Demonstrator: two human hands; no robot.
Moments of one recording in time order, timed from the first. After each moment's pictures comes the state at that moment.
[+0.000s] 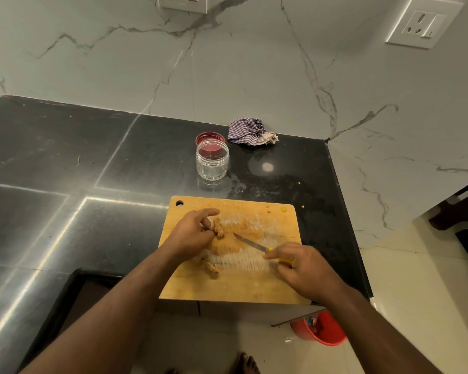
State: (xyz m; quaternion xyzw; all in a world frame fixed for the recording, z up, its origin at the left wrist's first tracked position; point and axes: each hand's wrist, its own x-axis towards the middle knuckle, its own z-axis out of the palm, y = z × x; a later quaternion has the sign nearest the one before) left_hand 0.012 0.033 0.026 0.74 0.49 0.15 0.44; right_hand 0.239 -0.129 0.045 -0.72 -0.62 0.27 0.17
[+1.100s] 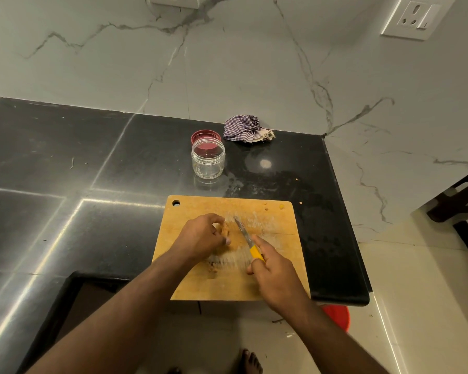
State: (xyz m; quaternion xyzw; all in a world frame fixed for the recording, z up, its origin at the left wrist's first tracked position) left_hand 0.034 0.022 0.031 0.75 0.52 0.07 0.41; right_hand 0.162 -0.127 0.051 -0.77 -0.44 0.36 0.30
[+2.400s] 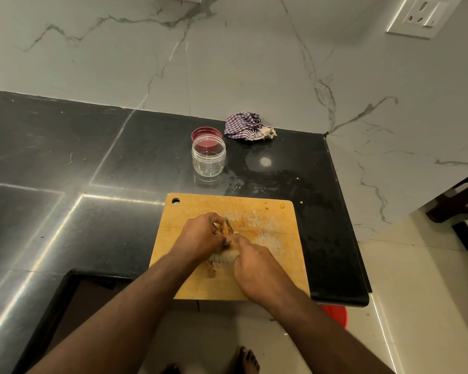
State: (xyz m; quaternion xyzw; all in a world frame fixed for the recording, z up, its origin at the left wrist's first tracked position) left_hand 0.036 0.018 0.032 0.75 0.52 0.09 0.40; right_hand 0.140 -0.100 0.071 -0.77 -0.56 0.28 0.13
